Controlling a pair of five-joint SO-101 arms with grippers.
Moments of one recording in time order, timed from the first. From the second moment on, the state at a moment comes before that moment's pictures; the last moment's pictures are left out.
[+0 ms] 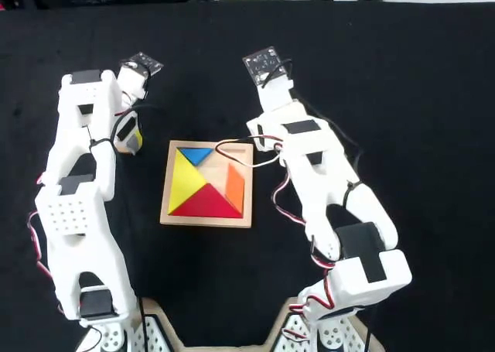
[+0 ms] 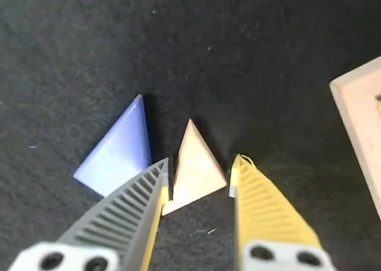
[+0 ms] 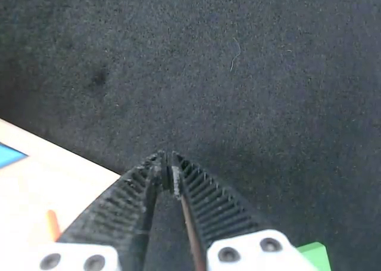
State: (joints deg) left arm -12.3 40.1 -22.5 75.8 -42.0; right arm -11.6 5.3 28.8 28.8 14.4
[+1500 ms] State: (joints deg) left arm -11.9 46.4 -32.3 88.6 -66.0; right arm -11.6 7.5 29.3 27.5 16.2
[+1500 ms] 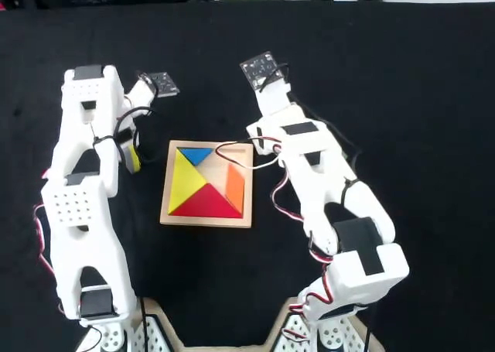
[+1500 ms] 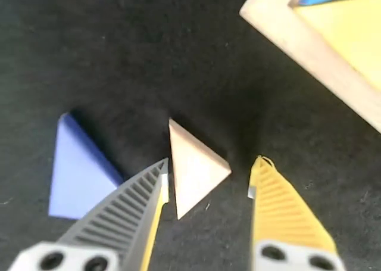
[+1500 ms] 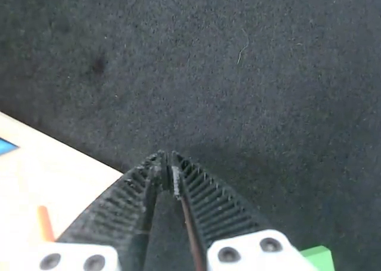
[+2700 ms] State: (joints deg) left arm -11.7 50.7 -37.6 92.2 -69.0; right arm -11.6 7.5 29.3 27.5 16.3
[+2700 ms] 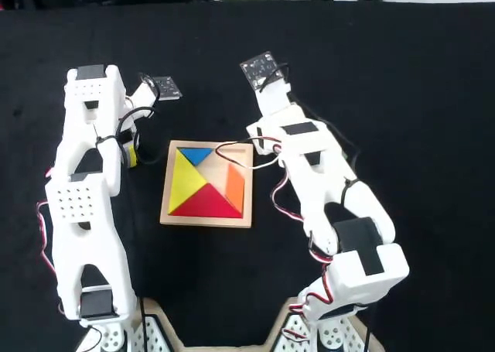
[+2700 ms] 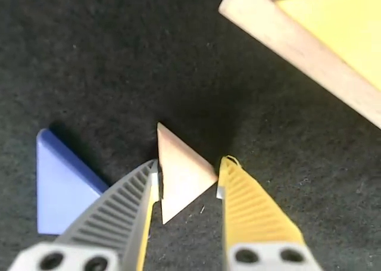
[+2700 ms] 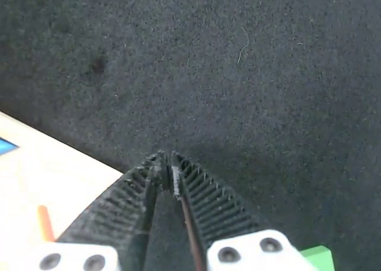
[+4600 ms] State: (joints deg) left arm 25.3 30.5 -20.8 96.8 -84.3; right arm 2.9 7.5 29.3 21.9 0.1
